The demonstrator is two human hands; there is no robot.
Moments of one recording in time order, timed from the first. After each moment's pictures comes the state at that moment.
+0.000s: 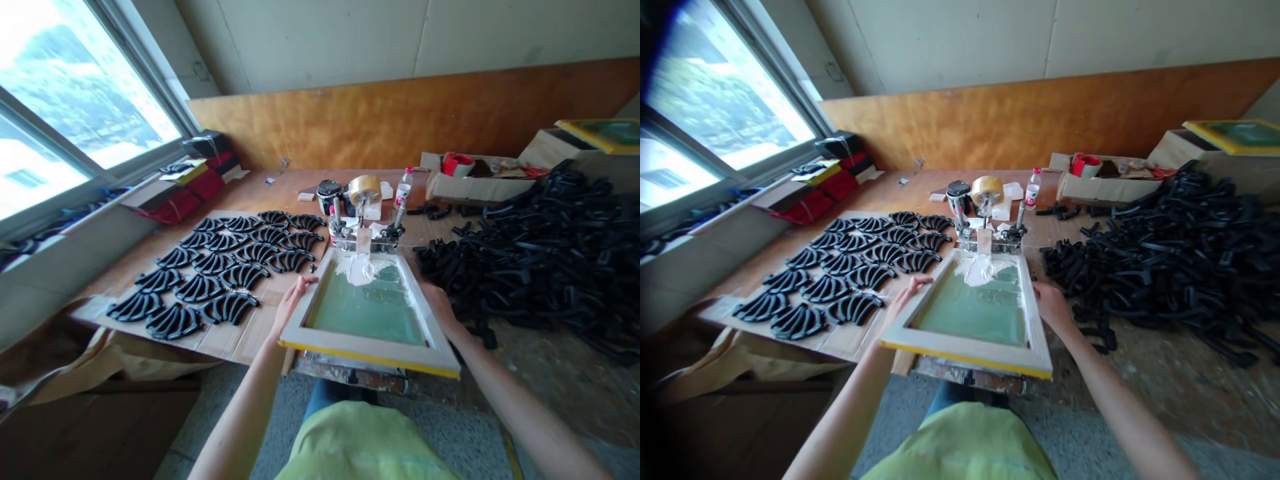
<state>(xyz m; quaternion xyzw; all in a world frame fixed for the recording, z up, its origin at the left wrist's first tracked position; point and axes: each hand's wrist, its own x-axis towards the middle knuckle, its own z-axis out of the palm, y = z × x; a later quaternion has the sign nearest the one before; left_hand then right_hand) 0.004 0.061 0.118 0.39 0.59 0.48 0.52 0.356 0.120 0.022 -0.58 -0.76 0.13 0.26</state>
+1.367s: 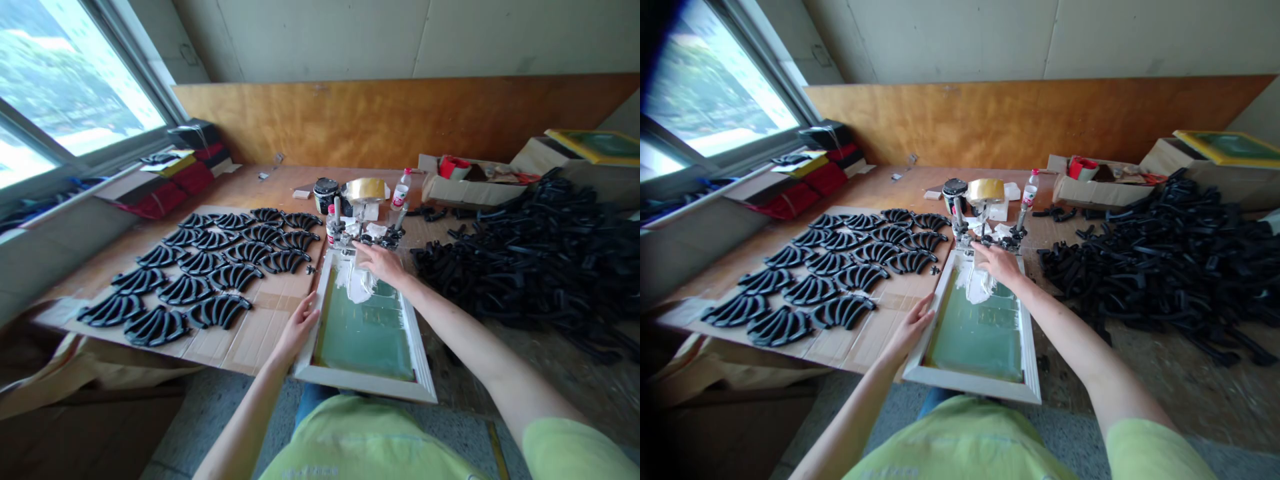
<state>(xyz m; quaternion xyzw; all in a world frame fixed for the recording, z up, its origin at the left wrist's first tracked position) -0.001 0.040 0.066 0.35 0.59 0.42 0.59 0.247 0.204 0.092 -0.49 -0.84 0.10 0.20</state>
